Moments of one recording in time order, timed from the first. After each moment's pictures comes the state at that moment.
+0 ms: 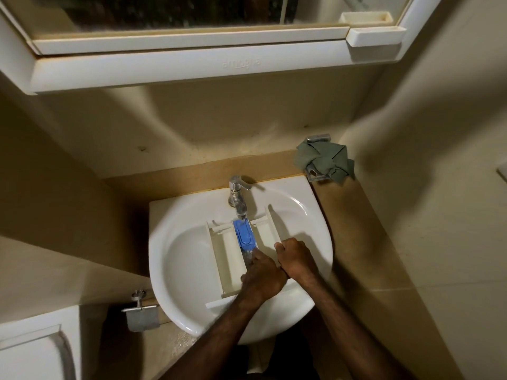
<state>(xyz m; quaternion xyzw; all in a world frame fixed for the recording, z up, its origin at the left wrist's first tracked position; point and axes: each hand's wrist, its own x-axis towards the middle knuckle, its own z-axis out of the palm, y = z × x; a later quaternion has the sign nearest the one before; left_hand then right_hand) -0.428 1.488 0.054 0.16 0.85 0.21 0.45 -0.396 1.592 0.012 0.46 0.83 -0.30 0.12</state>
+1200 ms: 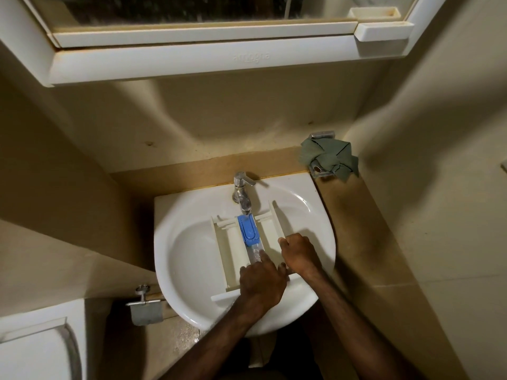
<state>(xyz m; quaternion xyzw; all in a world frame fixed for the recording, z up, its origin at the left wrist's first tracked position) -0.415 1.463 0.062 0.30 0.90 0.05 0.31 -0.396 1.591 0.012 0.47 0.82 -0.31 0.11</state>
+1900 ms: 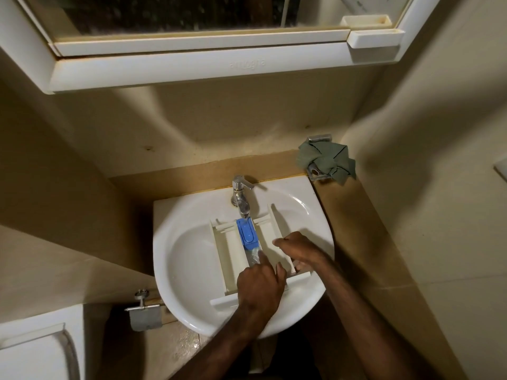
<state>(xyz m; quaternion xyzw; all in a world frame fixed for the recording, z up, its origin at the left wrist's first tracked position) -0.410 1.459 0.061 0.30 0.93 0.09 0.19 -0.407 1.613 0.043 0.44 0.75 -0.44 0.22</state>
